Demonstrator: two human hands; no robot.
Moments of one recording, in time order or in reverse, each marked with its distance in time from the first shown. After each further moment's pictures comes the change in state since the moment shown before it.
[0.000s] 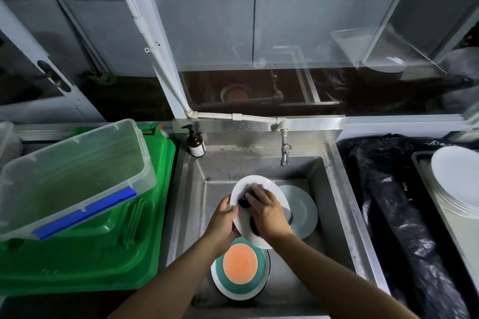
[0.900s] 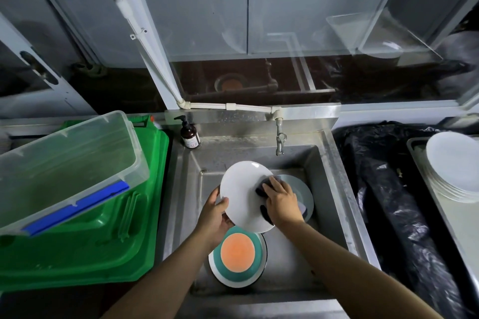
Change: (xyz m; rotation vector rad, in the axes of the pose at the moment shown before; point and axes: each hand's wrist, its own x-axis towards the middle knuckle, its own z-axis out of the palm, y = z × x) left_hand 0.000 -0.005 -0.009 -0.095 0.047 0.040; right_hand -0.012 0.036 -0.013 -0.069 -0.107 0.280
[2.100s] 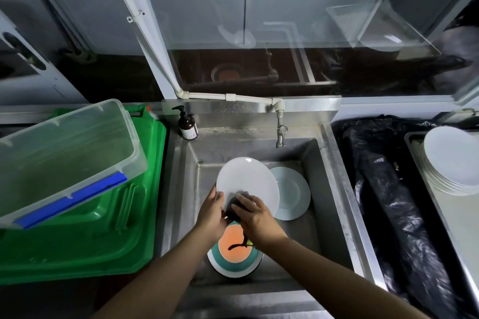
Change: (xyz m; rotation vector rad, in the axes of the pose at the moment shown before) left_hand 0.000 -0.005 -0.007 -0.094 0.020 -0.067; right_hand -0.043 -0.043 0.052 0.041 0.050 -0.418
